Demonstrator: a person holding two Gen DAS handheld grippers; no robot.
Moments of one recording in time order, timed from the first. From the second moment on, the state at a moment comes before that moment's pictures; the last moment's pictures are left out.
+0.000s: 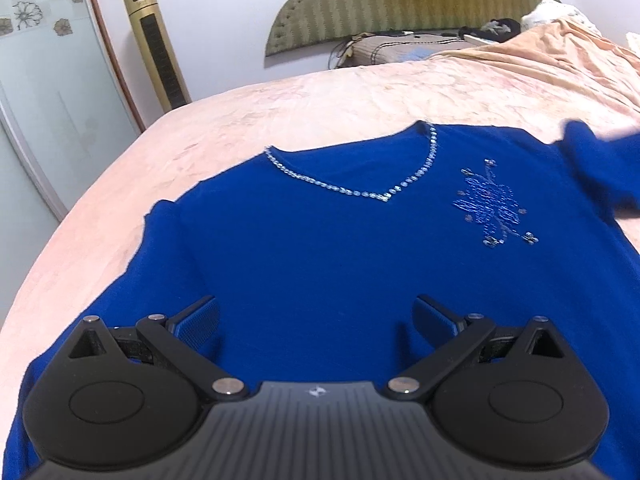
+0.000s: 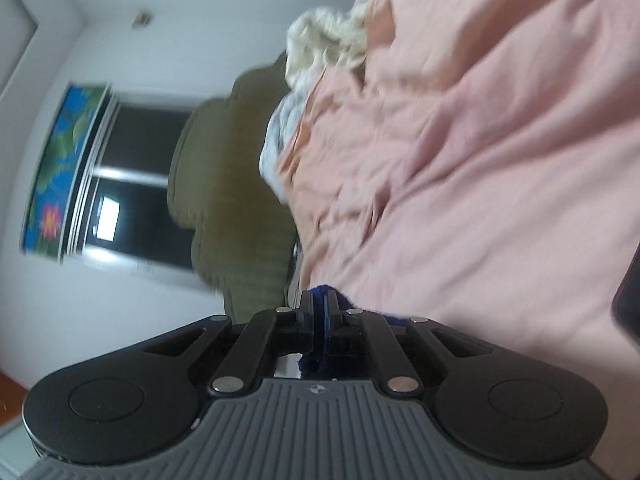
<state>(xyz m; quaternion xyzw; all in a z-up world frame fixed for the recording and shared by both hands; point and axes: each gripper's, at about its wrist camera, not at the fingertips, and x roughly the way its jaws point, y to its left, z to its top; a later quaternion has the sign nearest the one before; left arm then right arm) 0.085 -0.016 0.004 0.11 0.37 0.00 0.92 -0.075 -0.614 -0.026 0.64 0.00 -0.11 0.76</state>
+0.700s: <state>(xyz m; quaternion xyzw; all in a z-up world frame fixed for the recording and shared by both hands) 0.077 0.018 0.011 0.09 0.35 0.02 0.93 0.084 -0.289 0.021 0.61 0.22 0.21 0.73</state>
